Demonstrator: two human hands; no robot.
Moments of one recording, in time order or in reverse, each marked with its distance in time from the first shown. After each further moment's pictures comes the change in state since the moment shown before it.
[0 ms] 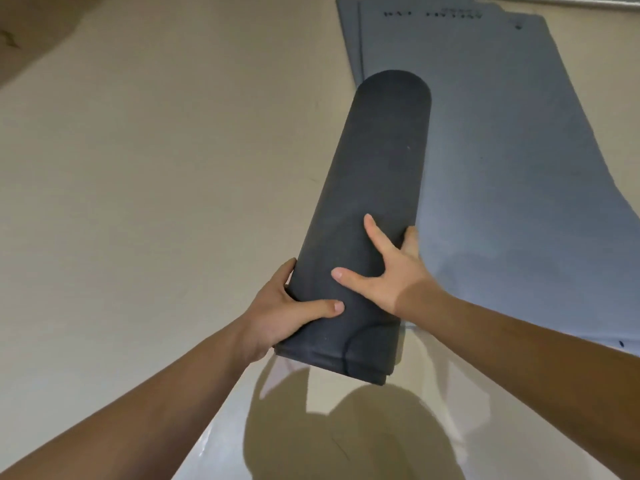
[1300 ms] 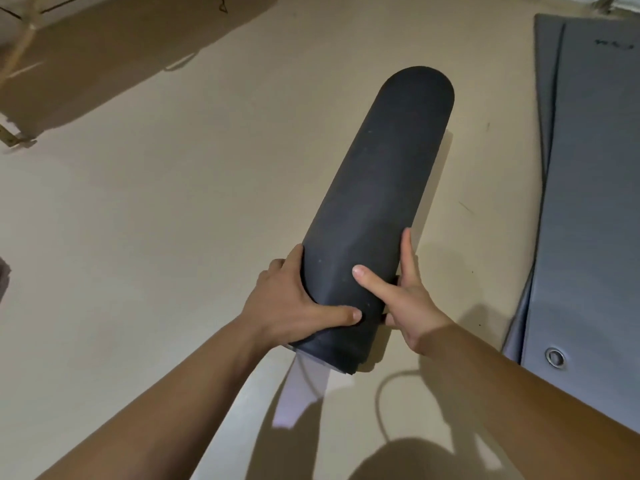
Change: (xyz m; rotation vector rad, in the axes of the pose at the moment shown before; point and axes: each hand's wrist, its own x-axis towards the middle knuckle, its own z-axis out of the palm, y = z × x) left_hand -0.049 -0.063 -0.187 0.383 0.472 0.154; right_hand 0.041 -0.131 0.166 0.726 -0.414 -0.020
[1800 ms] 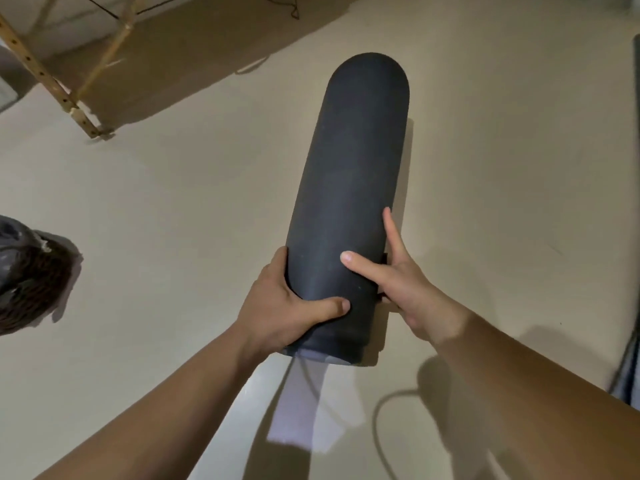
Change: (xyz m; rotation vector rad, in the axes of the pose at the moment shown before) left_hand -0.008 -0.062 -0.088 -0.340 0.225 -0.130; right_hand 0.073 -0.045 0.130 -0.120 -0.213 -0.074
